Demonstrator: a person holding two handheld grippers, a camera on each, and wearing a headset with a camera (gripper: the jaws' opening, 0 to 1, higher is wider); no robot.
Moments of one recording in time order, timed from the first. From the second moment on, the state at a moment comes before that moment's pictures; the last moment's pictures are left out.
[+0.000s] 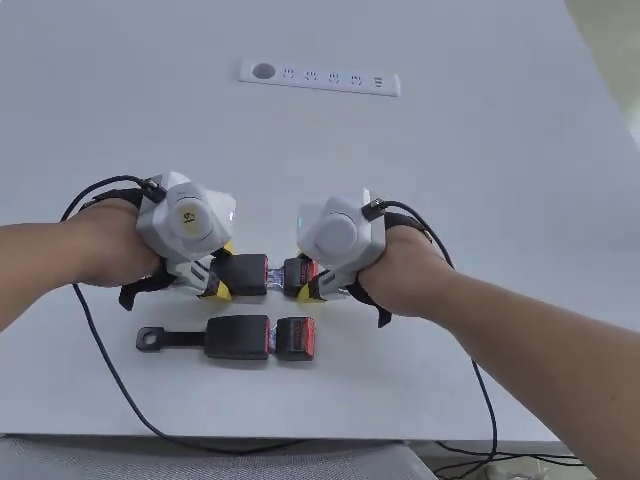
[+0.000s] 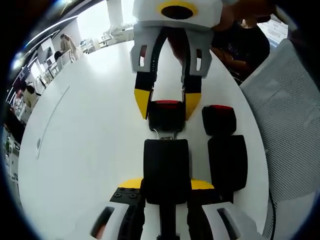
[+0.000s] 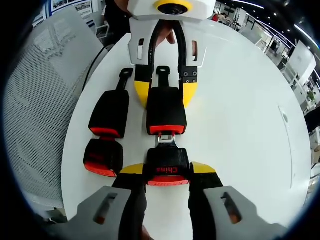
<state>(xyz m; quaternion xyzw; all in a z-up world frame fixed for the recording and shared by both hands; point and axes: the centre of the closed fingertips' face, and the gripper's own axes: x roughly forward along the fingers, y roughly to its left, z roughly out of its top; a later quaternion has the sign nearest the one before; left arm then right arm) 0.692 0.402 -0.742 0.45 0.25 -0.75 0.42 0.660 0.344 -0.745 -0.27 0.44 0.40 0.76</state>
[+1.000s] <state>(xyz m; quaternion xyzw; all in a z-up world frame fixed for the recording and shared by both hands) 0.693 0.401 -0.742 0.45 0.26 -0.74 0.42 0.665 0.352 -0.745 -0.27 0.43 0.39 0.76</state>
